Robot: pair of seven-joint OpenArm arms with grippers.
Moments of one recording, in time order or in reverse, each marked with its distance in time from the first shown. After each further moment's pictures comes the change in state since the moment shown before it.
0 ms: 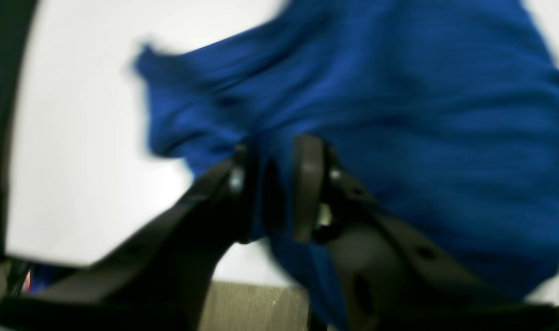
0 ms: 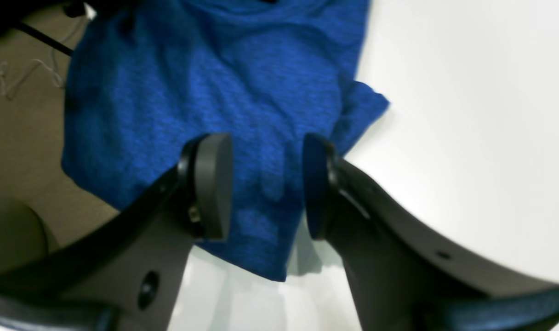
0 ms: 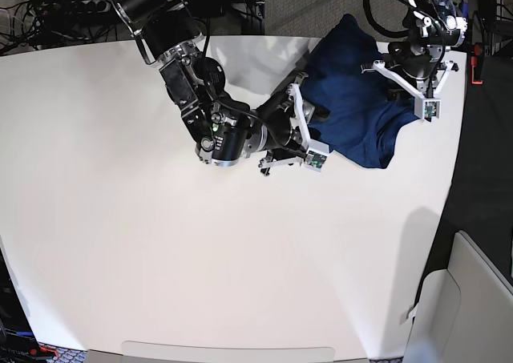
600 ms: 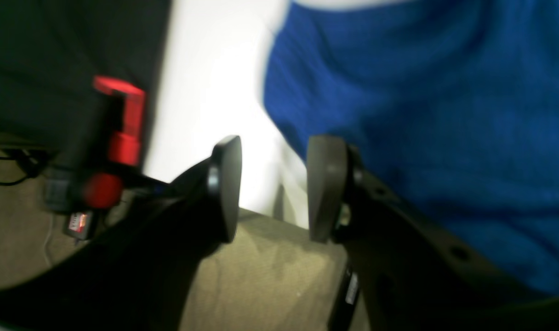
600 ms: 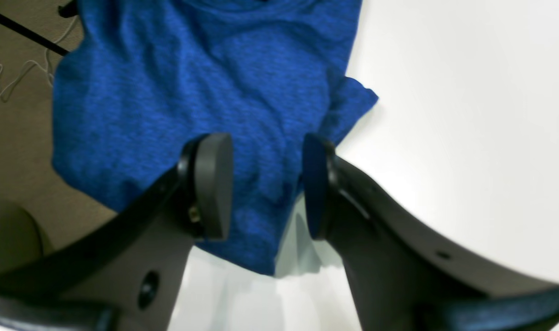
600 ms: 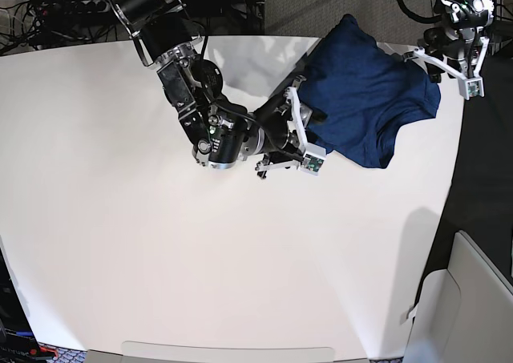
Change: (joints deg) left arm 3.2 -2.6 -13.4 0.2 0.1 0.4 -0.5; right arm 0.4 0.3 0.6 0.0 -0.3 0.0 0.6
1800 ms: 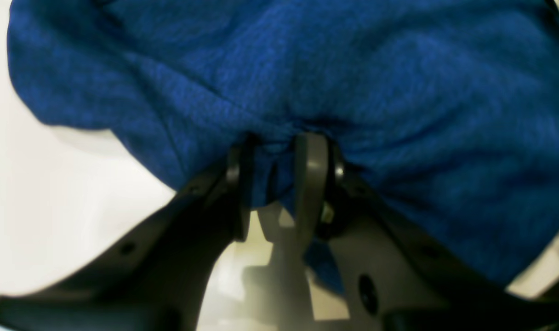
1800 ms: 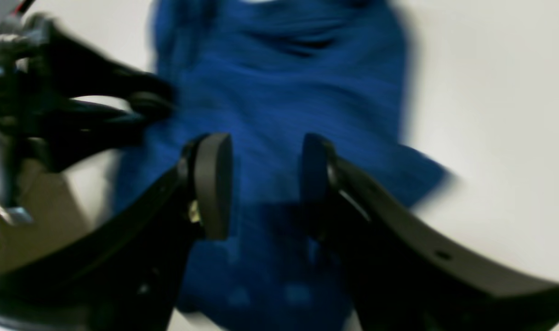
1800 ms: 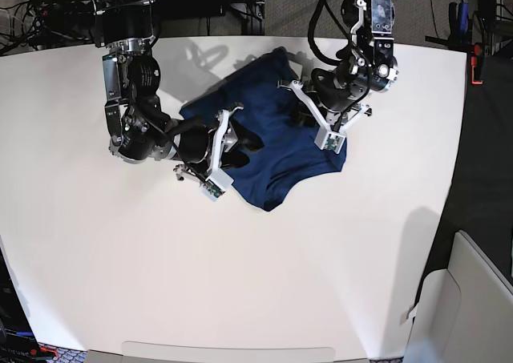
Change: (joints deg) left arm -13.6 2.5 39.6 -15.5 0.8 0.0 -4.3; right arm -6.3 7.2 20.8 4.9 10.4 0.0 0.8
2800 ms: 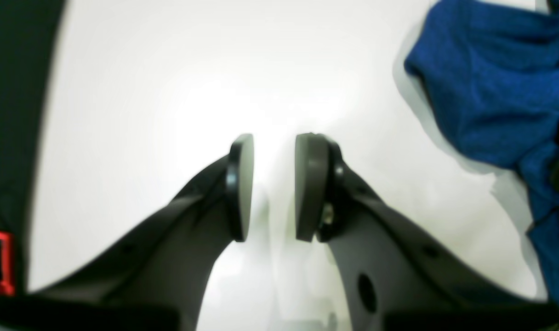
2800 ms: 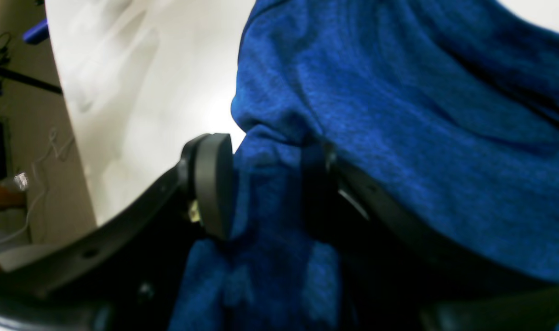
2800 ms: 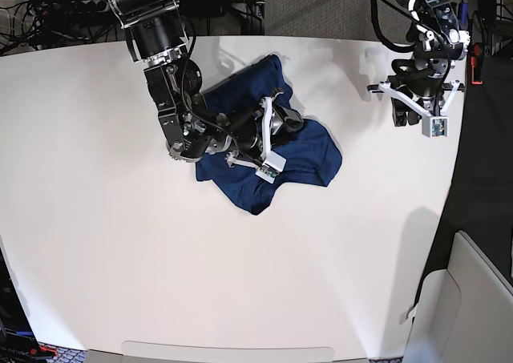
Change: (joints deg) left arm 6.5 -1.4 -25.4 14.0 0.0 0.0 -1.3; right arm 4.0 -5.7 -10.3 -18.5 -11.7 1.3 8.7
